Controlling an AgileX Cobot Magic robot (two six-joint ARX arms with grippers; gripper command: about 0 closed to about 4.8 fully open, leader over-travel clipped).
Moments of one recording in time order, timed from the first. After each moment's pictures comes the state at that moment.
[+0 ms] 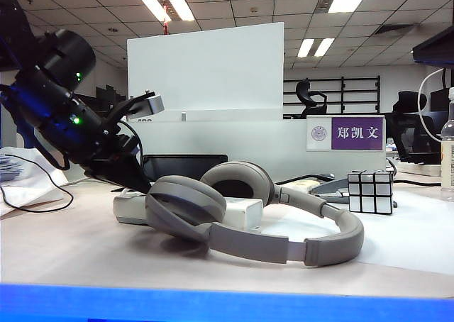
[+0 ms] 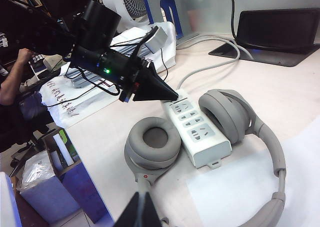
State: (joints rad) left arm -0.29 1.76 0.95 0.05 0.41 0.39; right arm 0.12 0.29 0.13 0.07 -0.78 0.21
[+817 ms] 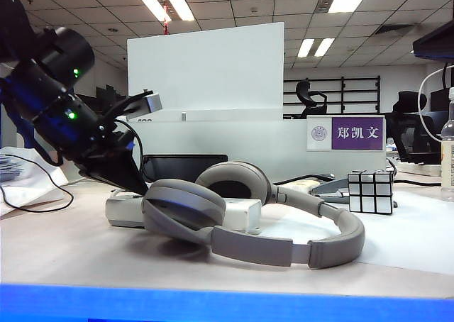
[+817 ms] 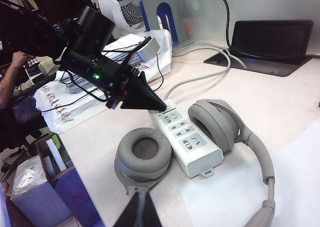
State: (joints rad) left arm -0.29 1.72 0.95 -0.06 0.42 0.39; right arm 0.12 0.29 0.13 0.10 -0.76 0.21
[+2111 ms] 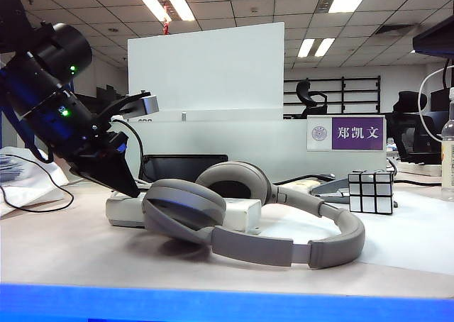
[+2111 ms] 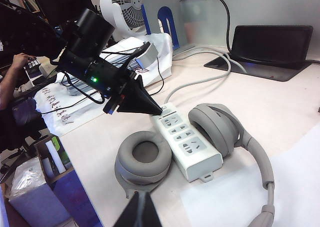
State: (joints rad) left arm -0.29 1.70 0.95 -0.11 0.37 0.43; right arm 0.12 0.29 0.13 0.12 -0.76 0.21
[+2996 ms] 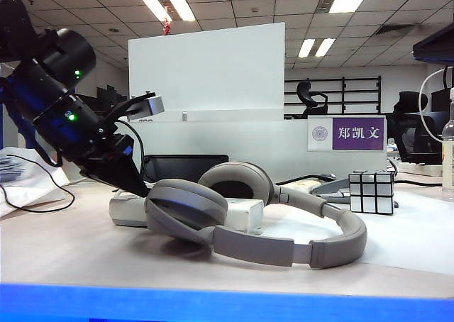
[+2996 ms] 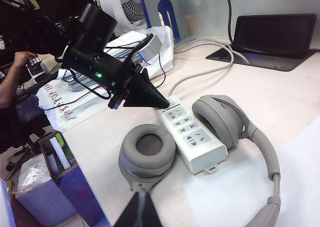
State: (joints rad) left arm -0.29 1.74 0.96 -0.07 0.40 0.46; right arm 0.12 0.29 0.13 0.08 -0.76 0.22
